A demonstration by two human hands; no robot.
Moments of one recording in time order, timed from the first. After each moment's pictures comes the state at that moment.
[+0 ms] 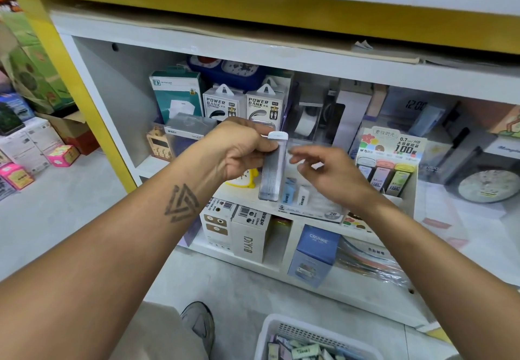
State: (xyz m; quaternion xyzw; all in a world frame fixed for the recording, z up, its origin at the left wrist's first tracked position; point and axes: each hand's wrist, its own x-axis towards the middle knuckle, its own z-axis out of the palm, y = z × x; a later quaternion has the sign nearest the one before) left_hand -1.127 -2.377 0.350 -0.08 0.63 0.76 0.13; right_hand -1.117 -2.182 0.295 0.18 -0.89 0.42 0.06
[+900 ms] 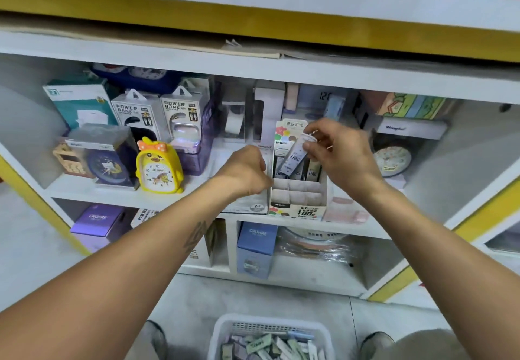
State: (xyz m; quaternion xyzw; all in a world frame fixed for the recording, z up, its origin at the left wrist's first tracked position) left_hand -1.117 -2.240 0.311 0.11 0.93 0.33 0.11; right_hand -1.083 -2.049 0.322 0.07 -0.91 0.30 0.26
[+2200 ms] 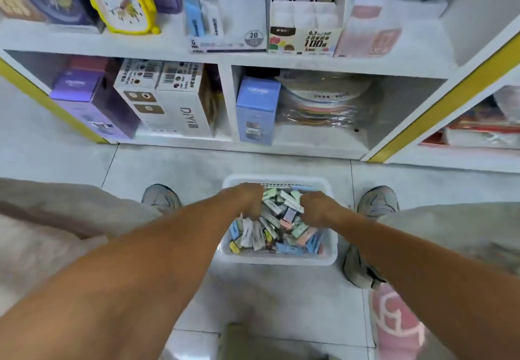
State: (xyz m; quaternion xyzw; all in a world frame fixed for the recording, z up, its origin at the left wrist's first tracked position) left_hand -0.951 -2.260 0.050 0.23 0.86 -0.02 0.46; right_hand -0.888 -2.089 0.021 -0.02 -0.91 0.06 -0.41
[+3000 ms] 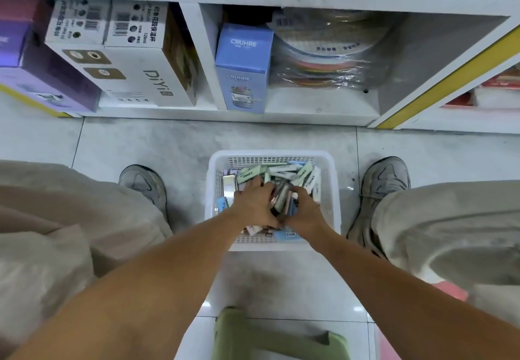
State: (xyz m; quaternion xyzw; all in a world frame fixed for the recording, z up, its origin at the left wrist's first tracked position) left_hand -0.913 -2.247 -0.070 0.21 0.87 0.12 0.43; right_hand -0.835 -2.117 -0.064 -0.32 -0.76 0.50 -0.26
